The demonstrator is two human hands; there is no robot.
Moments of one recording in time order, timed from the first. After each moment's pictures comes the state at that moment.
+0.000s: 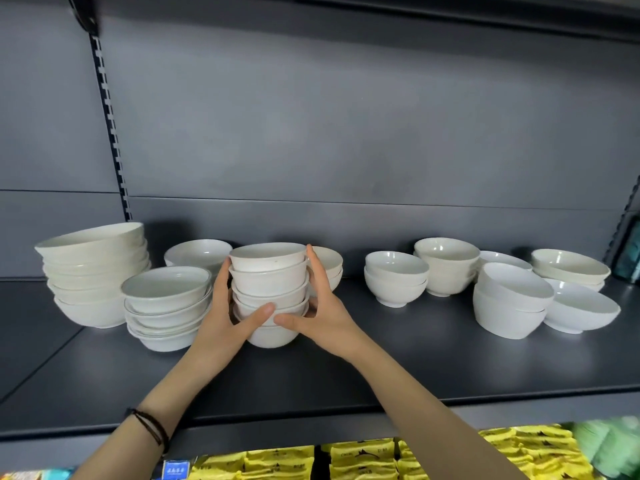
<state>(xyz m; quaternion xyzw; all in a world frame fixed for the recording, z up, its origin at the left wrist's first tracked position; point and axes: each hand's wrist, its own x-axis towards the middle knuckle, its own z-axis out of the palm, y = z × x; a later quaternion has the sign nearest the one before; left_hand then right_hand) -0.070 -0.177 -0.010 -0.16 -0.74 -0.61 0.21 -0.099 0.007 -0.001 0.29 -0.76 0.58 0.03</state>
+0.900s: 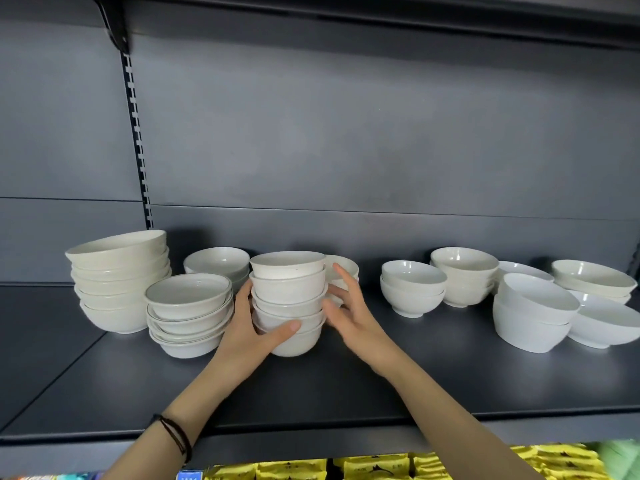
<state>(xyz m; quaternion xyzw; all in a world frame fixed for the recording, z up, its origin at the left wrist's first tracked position) -0.072 -0.177 -0.015 -0.11 -0.76 -0.61 0.19 -0.104 0.021 -0.008 0.25 -0.74 0.62 0.03</state>
